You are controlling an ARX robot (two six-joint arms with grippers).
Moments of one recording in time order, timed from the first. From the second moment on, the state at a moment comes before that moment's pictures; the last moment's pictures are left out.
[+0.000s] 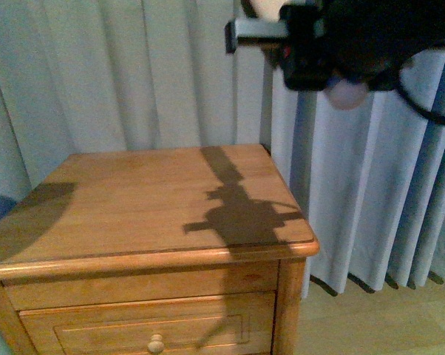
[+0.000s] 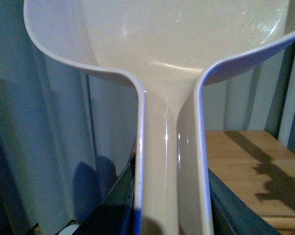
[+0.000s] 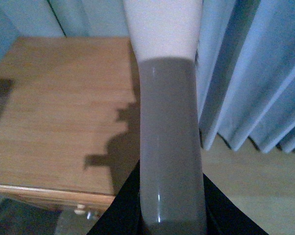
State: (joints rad) left arm -0.29 0.28 0.21 0.29 -0.34 0.13; right arm 0.62 1.53 1.16 0.01 0.30 0.17
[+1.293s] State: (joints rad) left arm -0.29 0.28 0.21 0.29 -0.33 0.13; right arm 0.62 0.75 0.63 0.23 0.51 -0.07
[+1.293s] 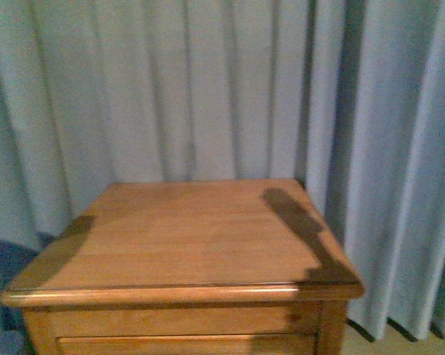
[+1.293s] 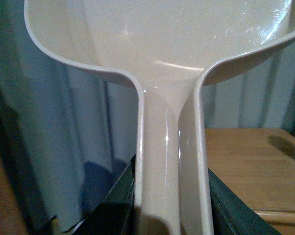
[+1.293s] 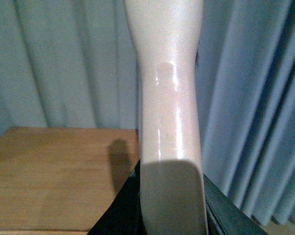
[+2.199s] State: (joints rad) left arm -0.29 0.27 0.20 0.29 -0.34 0.13; right arm 0.62 0.76 0.62 0.23 0.50 -0.07
